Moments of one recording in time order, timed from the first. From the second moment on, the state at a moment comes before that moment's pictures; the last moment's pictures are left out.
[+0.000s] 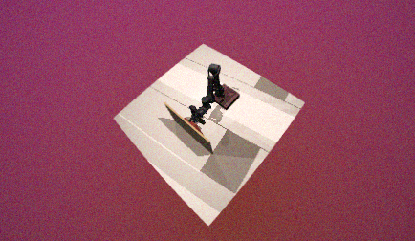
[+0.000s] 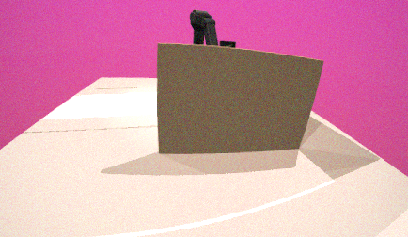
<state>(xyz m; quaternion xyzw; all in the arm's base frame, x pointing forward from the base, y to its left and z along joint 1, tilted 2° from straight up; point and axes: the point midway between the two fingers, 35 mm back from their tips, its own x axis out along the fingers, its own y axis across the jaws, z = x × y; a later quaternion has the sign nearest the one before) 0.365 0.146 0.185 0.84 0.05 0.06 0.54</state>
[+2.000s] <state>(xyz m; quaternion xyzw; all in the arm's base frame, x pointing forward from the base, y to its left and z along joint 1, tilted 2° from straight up) 0.365 0.146 0.186 0.75 0.04 0.07 0.66</state>
